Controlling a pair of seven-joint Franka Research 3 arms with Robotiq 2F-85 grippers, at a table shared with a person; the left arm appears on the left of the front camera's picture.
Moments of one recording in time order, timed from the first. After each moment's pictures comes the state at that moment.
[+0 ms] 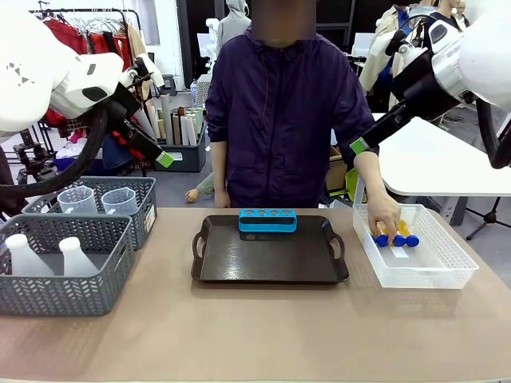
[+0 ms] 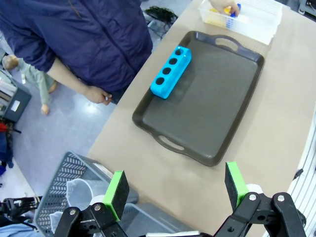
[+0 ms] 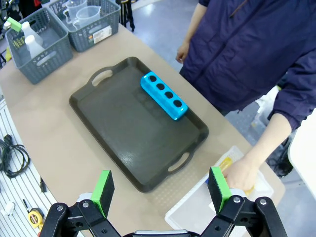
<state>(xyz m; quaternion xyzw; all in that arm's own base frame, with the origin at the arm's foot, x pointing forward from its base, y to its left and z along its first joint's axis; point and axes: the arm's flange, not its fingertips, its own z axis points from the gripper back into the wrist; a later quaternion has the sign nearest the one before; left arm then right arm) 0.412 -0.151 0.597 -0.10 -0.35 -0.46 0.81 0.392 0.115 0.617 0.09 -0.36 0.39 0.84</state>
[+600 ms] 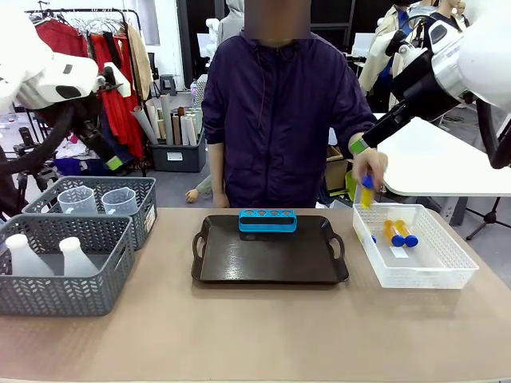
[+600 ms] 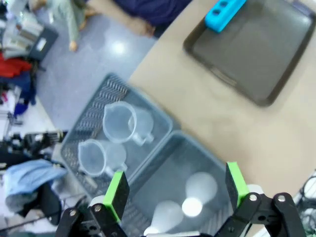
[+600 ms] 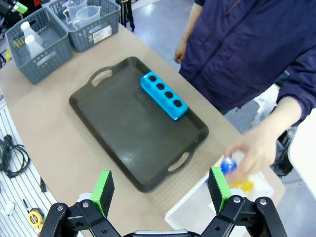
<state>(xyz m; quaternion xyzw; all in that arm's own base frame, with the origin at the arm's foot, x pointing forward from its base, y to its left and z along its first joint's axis) 0.434 -0.078 0.599 0.04 -0.27 -0.40 0.88 0.392 0.115 0.617 0.09 -0.36 0.39 0.84</state>
